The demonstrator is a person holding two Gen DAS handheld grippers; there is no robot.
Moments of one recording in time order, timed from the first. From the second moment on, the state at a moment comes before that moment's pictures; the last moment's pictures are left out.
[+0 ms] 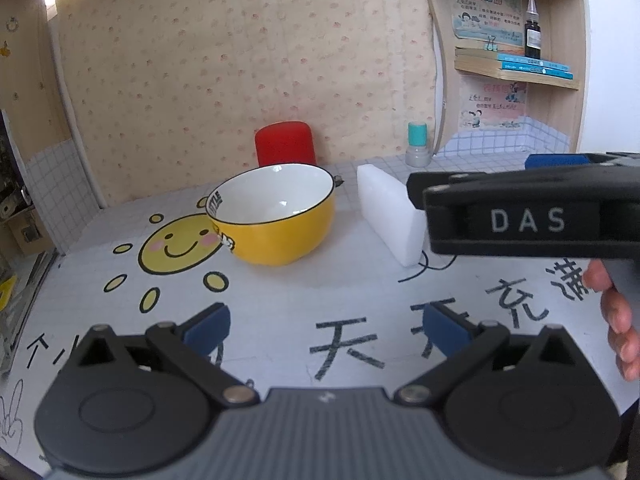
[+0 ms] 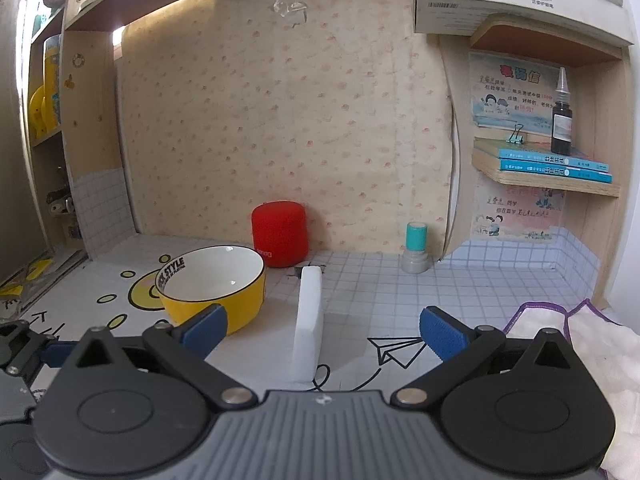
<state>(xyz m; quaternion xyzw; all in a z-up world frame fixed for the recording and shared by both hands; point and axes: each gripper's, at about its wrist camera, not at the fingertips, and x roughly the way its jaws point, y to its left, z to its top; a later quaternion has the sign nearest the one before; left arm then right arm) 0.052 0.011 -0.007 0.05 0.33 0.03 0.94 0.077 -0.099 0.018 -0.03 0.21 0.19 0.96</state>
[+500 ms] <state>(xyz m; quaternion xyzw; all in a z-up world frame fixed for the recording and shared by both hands) 0.052 0.009 -0.010 0.05 0.34 0.03 0.94 0.078 -0.098 0.016 -0.03 0.21 0.19 0.96</state>
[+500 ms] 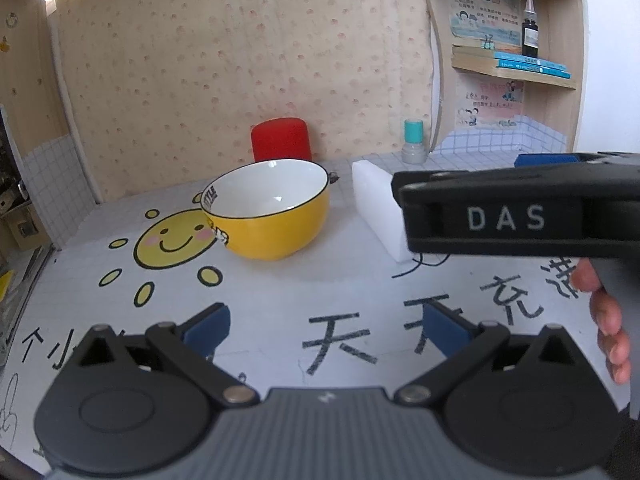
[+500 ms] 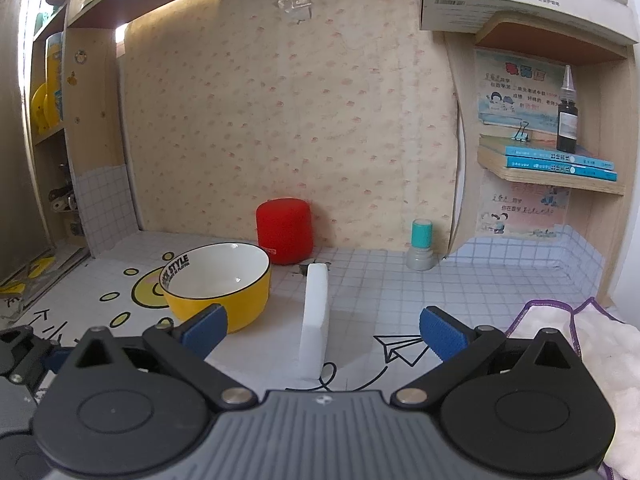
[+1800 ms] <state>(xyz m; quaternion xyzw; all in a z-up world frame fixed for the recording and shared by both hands) 0.058 0.009 -0.014 0.04 0.35 0.02 0.94 0.090 -0.093 0.010 -0.04 0.23 0.19 0.95</state>
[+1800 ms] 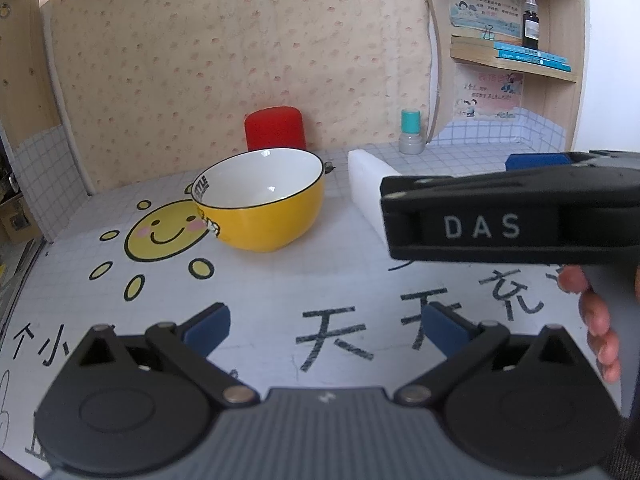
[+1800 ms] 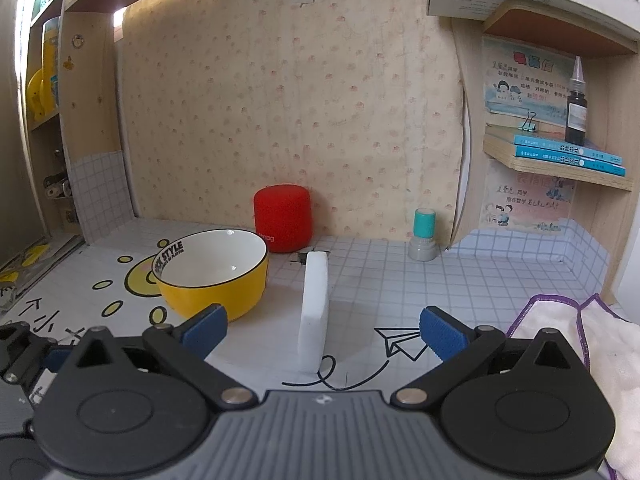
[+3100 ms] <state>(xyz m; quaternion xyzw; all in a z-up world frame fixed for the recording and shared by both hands) 0.055 0.011 -0.012 0.04 0.34 0.03 0.94 0.108 -0.105 0.007 -0.05 0.23 0.22 0.94</state>
